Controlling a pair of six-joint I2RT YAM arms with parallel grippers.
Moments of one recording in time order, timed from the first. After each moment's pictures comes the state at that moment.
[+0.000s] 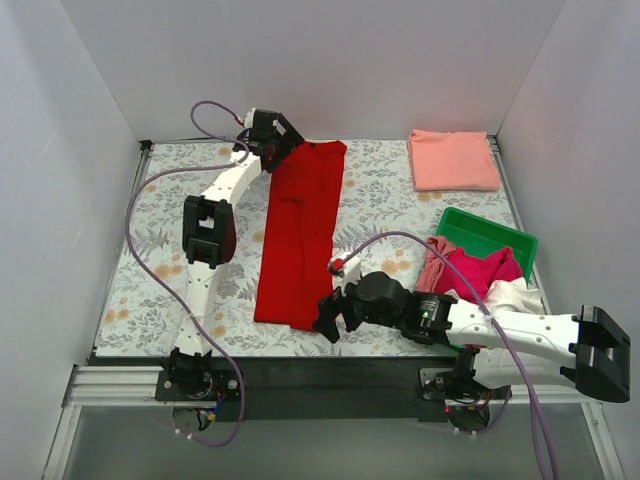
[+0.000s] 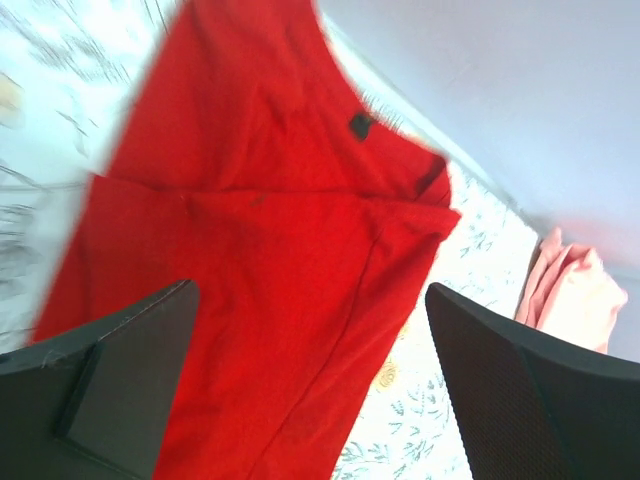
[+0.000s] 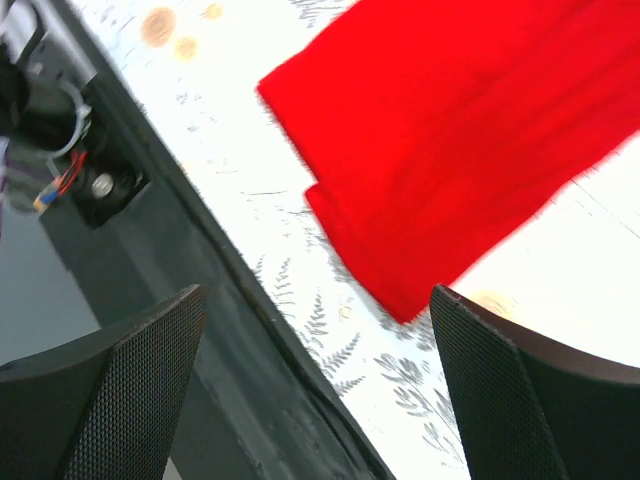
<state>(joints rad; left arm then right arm) -0.27 2.53 2.28 -0.38 -0.03 -0.92 1.24 1.11 0.67 -0.09 0.06 0.40</state>
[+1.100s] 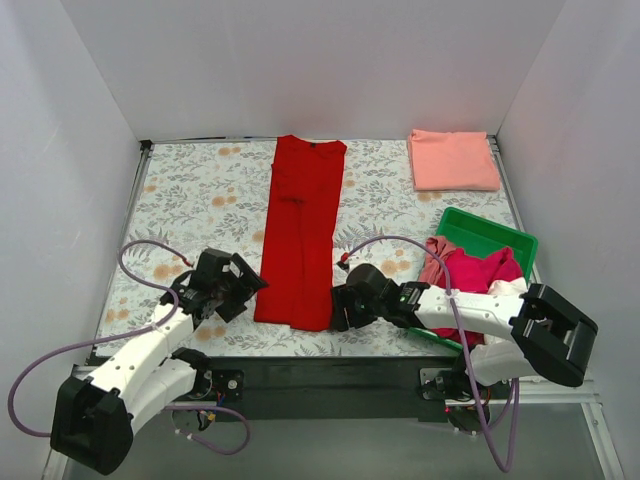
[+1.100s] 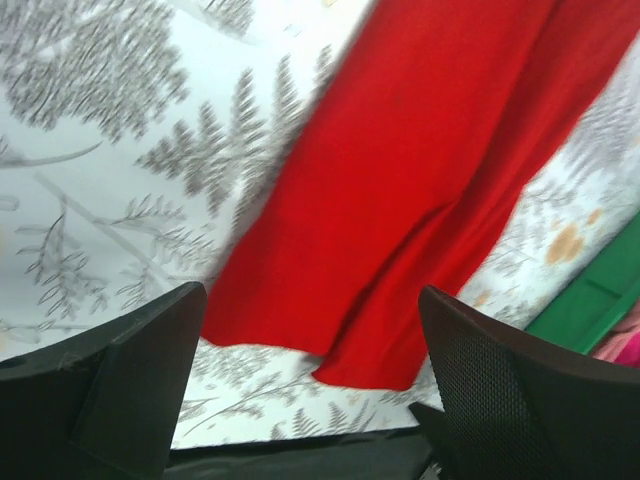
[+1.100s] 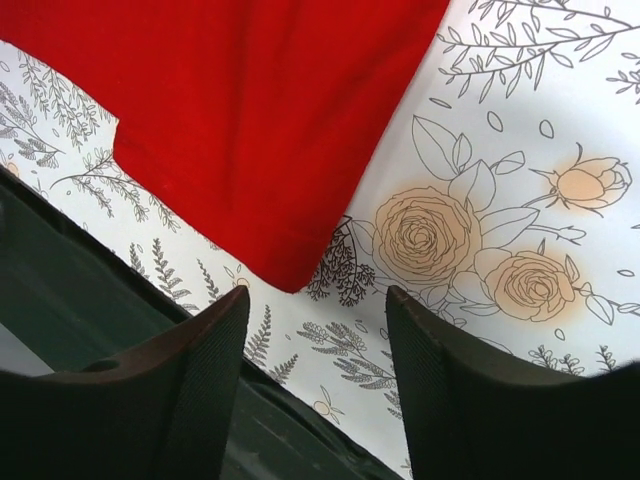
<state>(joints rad) -0.38 0.90 0.50 -0.50 0.01 -1.09 1.05 1.33 0.61 -0.15 -0.04 0.67</state>
